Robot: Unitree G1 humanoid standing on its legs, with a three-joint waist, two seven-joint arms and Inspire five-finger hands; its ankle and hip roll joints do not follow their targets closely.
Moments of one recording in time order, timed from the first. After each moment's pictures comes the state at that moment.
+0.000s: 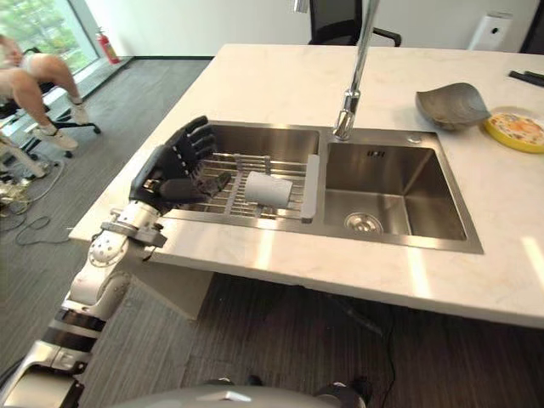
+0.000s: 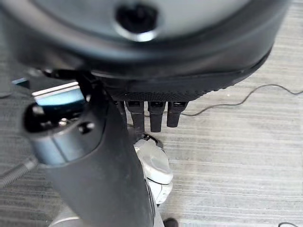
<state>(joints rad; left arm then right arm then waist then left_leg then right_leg) -0.21 0.52 -0.13 0.06 -0.58 -0.14 -0.06 0.12 -0.38 0.06 1.34 0.27 0.00 0.18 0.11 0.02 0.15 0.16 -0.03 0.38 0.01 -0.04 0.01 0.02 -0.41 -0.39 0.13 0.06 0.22</state>
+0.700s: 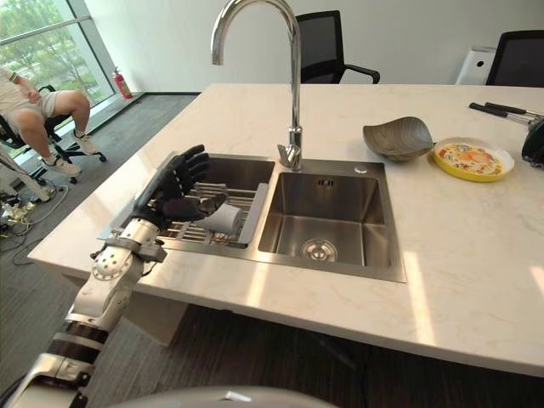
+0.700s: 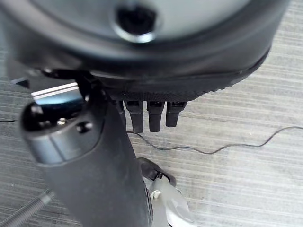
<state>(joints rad) -0.18 0.51 -0.12 0.12 -0.40 -0.14 -0.07 0.17 -0.42 0.10 1.35 0.25 -0.01 0.20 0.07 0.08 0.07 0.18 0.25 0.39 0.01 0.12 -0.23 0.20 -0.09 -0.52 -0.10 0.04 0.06</state>
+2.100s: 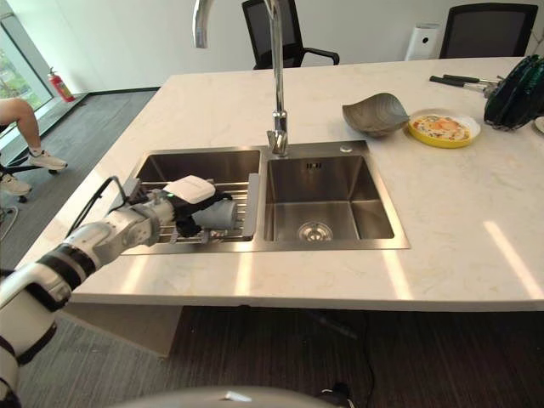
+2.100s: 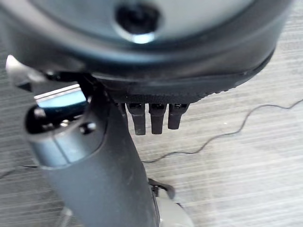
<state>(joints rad) -0.71 0.81 -0.80 0.62 0.56 -0.25 -0.02 0.12 -0.56 -0.01 1.35 0.28 0.02 0.24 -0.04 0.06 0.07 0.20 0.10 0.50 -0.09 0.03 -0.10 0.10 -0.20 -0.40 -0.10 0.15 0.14</state>
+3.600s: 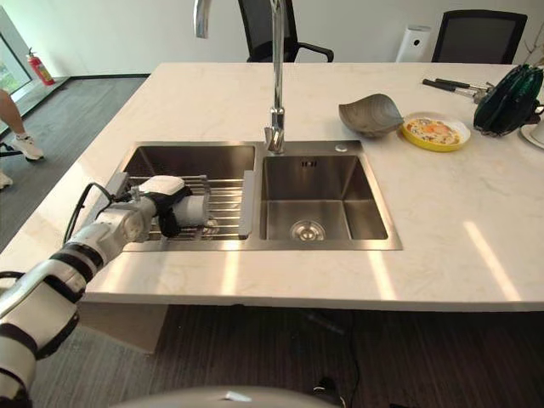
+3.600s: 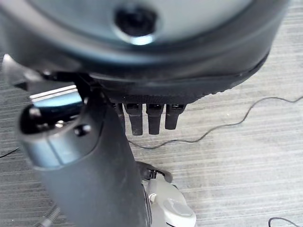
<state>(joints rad) -0.76 0.70 -0.73 0.83 0.51 -0.09 -0.04 0.11 -0.46 0.06 1.33 0.28 0.02 0.23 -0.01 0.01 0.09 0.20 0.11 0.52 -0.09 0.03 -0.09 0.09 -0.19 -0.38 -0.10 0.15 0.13</state>
